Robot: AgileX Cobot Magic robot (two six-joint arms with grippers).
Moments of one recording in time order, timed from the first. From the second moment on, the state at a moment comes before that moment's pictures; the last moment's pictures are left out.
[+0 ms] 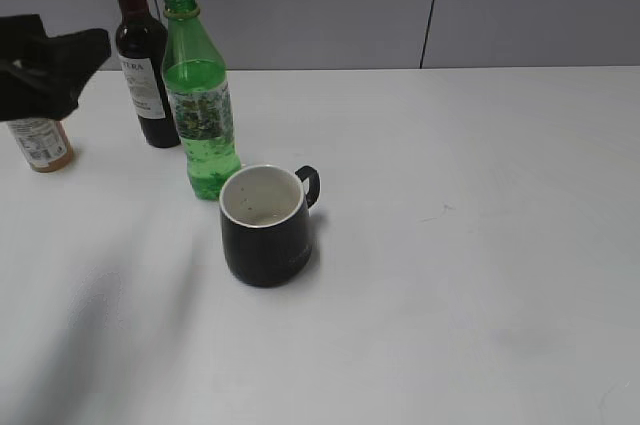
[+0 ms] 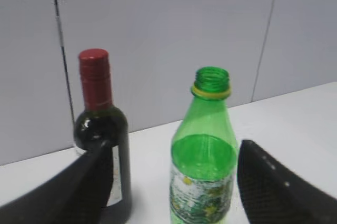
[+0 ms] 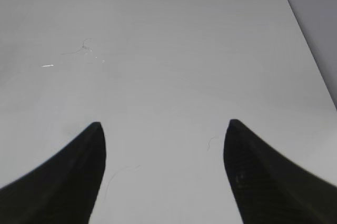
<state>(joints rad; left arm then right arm) -0.25 1.31 -0.44 0.16 -0.69 -0.13 -0.04 0.00 -0.41 0.09 0.94 -0.15</state>
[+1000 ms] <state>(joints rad) -0.25 1.84 -0.60 0.31 -0.93 -0.13 -0.04 0.00 -0.41 0.09 0.94 -0.15</state>
